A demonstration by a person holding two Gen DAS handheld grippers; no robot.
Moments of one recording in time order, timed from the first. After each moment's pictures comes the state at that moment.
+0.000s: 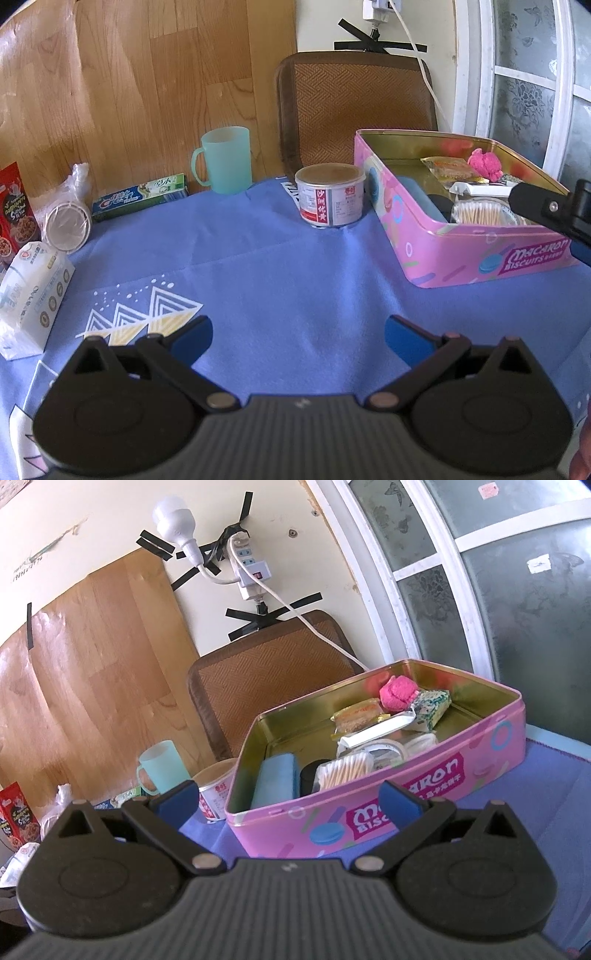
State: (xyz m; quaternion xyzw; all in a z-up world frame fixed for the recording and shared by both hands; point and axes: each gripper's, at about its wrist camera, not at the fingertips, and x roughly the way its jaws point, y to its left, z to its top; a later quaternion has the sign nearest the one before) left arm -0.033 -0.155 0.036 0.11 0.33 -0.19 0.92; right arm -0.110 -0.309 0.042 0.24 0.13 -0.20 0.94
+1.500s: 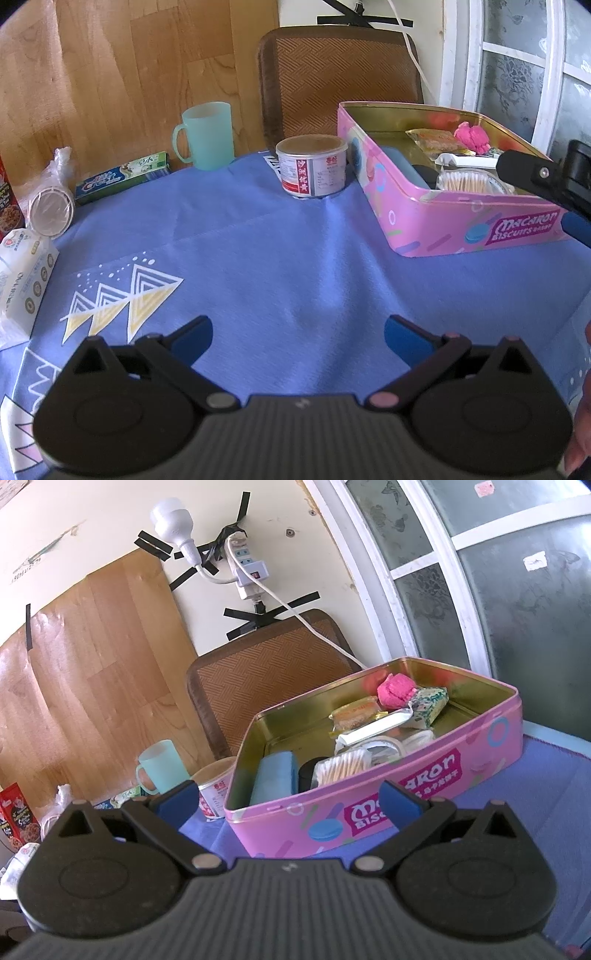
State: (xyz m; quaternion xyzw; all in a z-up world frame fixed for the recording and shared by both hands) left arm -0.036 -0.159 0.026 0.12 0.36 -0.22 0.90; right arm -0.113 -0.310 0.040 0.24 0.14 -0.20 0.94
